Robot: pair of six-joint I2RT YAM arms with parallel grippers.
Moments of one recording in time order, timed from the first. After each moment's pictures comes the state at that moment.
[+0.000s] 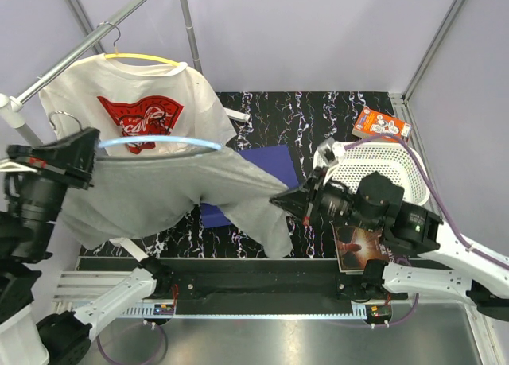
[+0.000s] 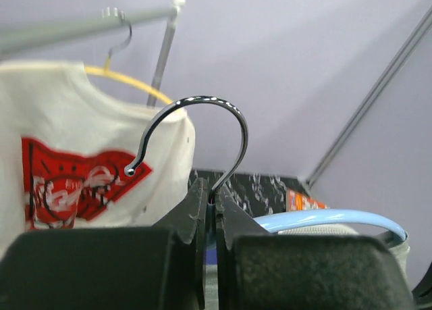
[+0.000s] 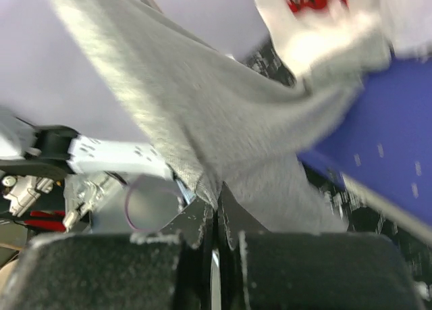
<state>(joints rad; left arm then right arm) -0.53 0.70 1.75 -0.81 -0.32 -0.28 1.16 0.79 1.04 -0.33 0.06 0.60</state>
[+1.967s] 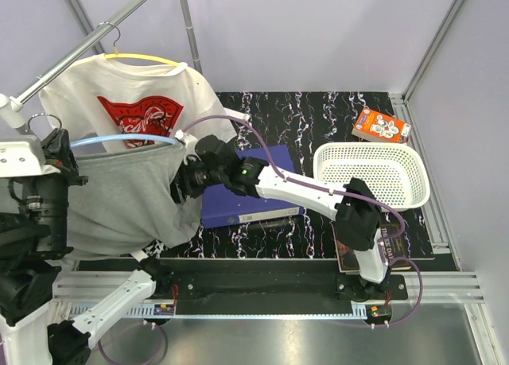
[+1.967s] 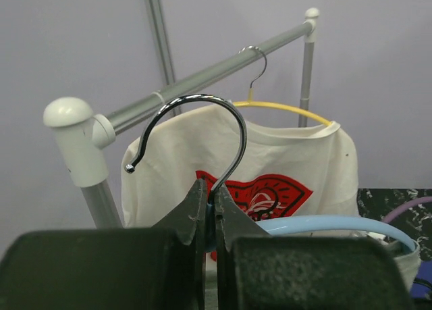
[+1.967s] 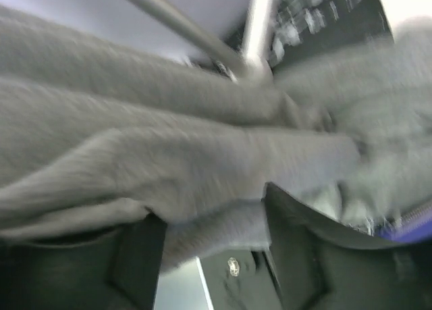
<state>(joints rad) -0.52 0.63 1.59 -0.60 -0.58 0.32 1.10 2.00 1.79 -0.13 -0.38 0.62</state>
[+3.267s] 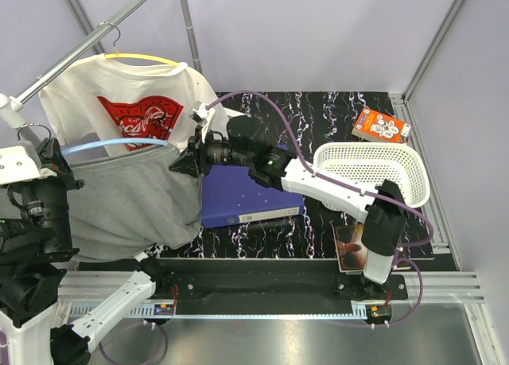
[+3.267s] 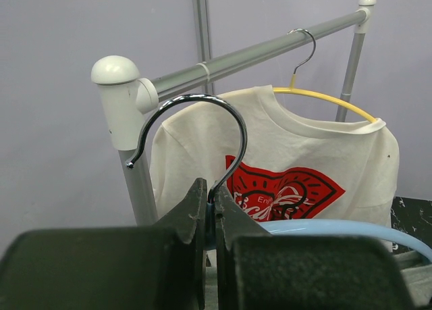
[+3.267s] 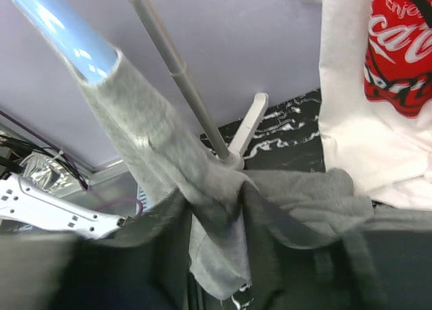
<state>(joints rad) -0.53 0.57 1.49 -0.53 -0.73 0.34 1.02 1.80 1.63 0.12 -0.42 0.34</state>
